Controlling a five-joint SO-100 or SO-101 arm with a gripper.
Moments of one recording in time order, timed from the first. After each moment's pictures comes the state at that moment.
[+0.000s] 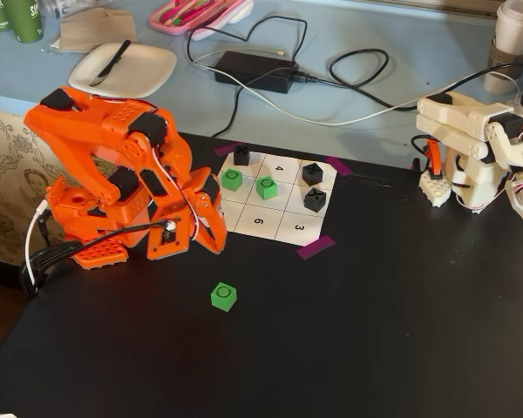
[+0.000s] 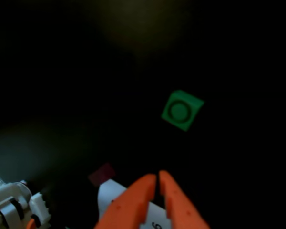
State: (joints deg) arm 13.5 147.2 134.5 56.0 -12.5
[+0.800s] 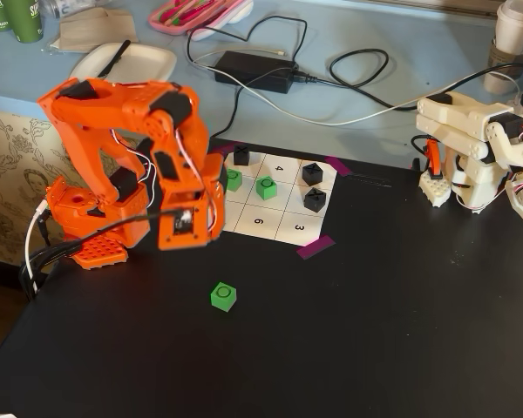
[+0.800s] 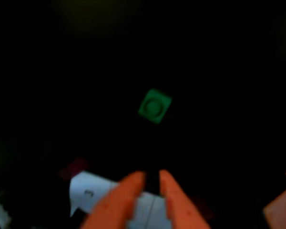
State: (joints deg) arm 20.6 123.8 105.5 78.1 -23.3
